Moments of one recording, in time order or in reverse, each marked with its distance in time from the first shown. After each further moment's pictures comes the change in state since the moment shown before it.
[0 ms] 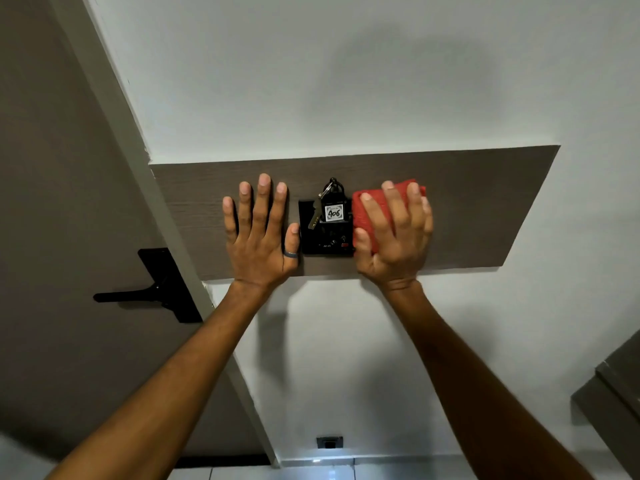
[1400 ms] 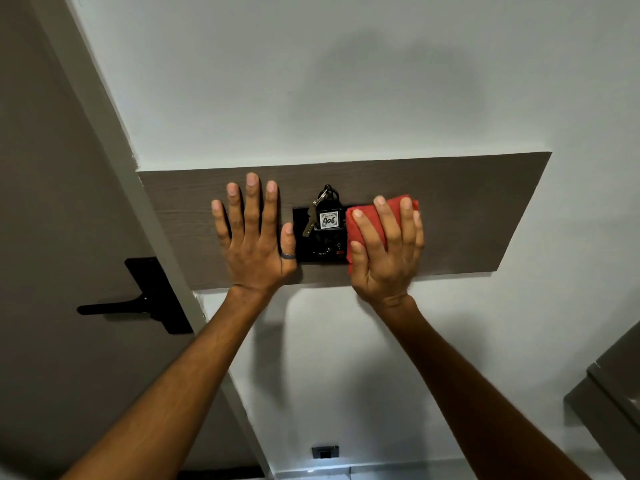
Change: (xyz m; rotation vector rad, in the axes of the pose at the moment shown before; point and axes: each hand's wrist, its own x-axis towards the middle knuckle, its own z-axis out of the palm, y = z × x) left_hand 0.006 0.005 0.009 0.010 0.065 -0.062; right_hand -0.008 -0.001 -0.001 0.036 -0.008 0.015
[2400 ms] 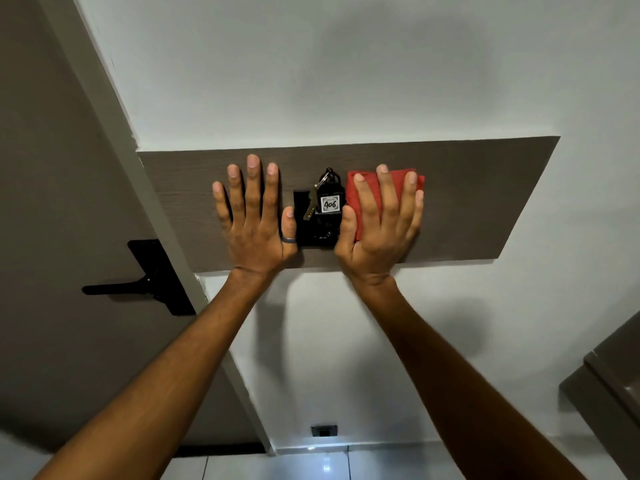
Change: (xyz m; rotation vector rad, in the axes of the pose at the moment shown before) left_hand -0.001 -0.001 0.000 0.008 -0.006 -0.005; right_hand 0.013 -0.025 0.011 -0.049 0.044 0.217
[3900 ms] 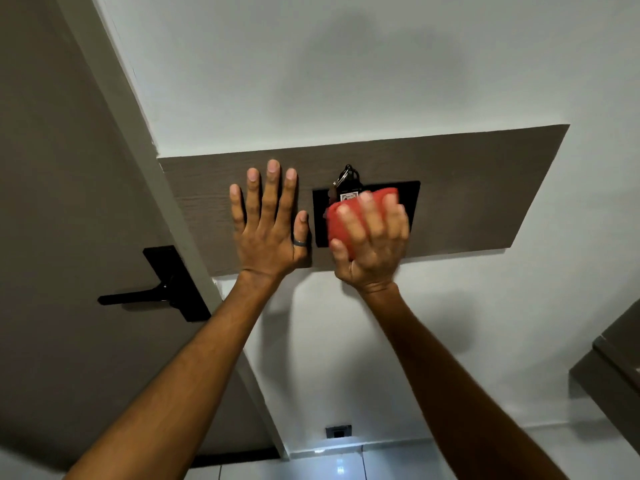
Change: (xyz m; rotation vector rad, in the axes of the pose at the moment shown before) left_hand 0.000 -0.017 -0.008 -0.042 -0.061 0.086; right_hand -0.031 -0.015 0.009 0.017 0.032 -0.270
